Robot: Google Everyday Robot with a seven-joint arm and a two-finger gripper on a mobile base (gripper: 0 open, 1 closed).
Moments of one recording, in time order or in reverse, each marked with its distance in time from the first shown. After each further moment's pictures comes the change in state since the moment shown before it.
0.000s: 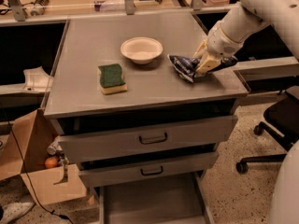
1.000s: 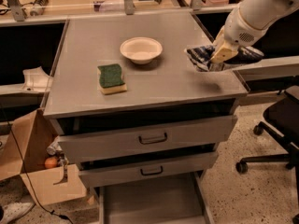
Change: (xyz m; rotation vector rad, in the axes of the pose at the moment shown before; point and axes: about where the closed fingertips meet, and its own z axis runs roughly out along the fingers) arm 0.000 0.012 -0.075 0.145 0.095 0.191
